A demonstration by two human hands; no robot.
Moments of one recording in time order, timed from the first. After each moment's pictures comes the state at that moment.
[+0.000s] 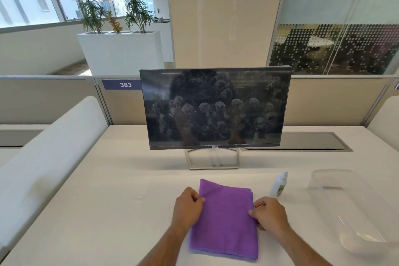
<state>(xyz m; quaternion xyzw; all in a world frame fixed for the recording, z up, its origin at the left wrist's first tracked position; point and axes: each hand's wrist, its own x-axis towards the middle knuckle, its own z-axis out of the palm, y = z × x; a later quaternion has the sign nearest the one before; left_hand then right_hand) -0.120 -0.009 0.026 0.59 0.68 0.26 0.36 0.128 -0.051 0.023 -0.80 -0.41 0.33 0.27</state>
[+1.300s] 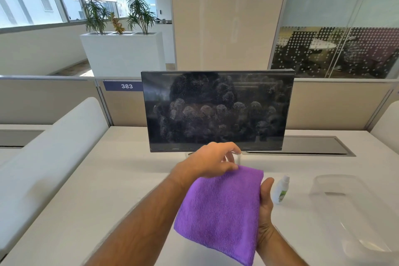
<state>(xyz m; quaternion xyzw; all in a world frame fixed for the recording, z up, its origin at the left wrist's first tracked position) -0.077 0.036 0.210 0.87 0.39 0.13 0.27 0.051 -0.056 0.095 -0.21 -0.18 0.73 0.63</state>
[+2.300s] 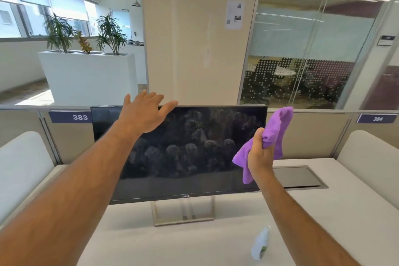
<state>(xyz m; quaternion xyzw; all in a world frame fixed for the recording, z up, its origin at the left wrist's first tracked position) -0.116 0.223 0.325 0.79 0.58 0.20 -0.06 0.177 0.130 0.221 -0.61 -0.40 0.14 0.67</state>
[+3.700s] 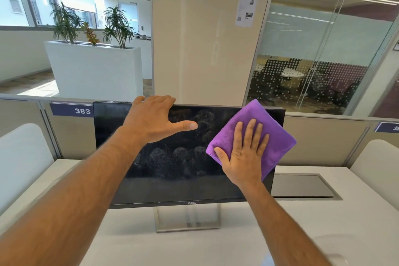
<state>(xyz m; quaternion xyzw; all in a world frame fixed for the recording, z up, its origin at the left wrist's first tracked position) -0.119 0.227 0.309 0.82 0.52 0.20 -0.12 0.154 0.191 0.168 -0.68 -0.61 -0.30 0.29</state>
